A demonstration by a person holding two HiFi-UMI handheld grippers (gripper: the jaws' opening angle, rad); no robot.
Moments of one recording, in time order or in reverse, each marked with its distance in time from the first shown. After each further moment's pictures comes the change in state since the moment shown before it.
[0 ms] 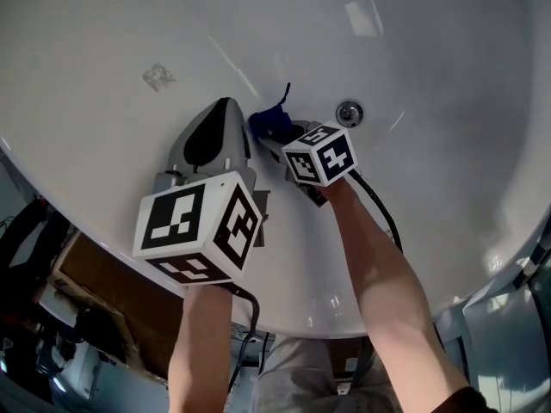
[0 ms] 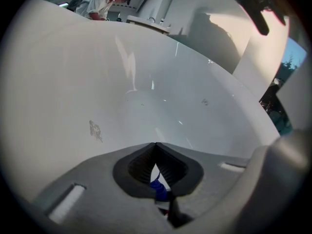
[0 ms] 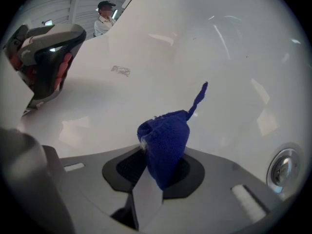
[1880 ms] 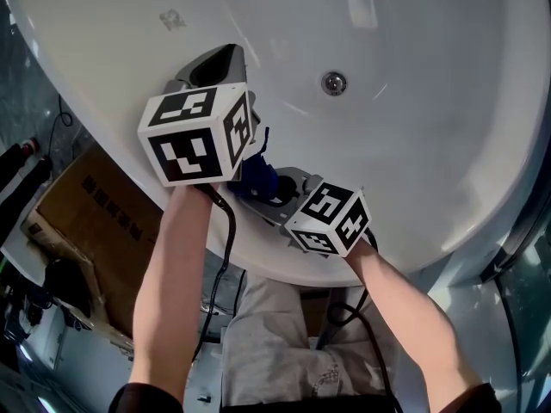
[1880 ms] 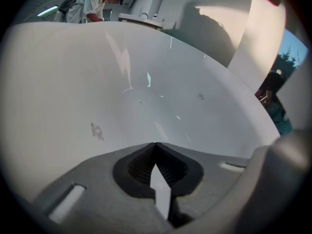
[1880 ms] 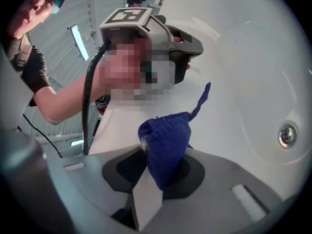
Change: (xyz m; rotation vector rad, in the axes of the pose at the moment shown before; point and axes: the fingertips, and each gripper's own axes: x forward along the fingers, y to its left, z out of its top) left arm -0.015 -0.015 -0.005 0.075 0.056 0.010; right arm -0.141 0.199 -0.072 -0.121 0.107 0.344
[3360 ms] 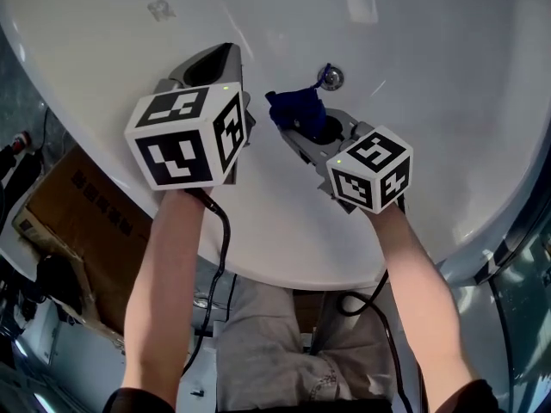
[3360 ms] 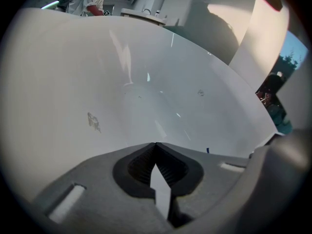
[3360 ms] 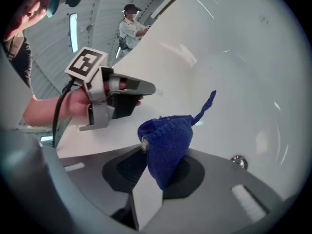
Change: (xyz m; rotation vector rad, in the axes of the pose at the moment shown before) left arm 0.007 -0.006 -0.018 -0.029 0.031 -0.013; right arm -0.067 -0.116 0.049 -0.076 -0.104 -0.295
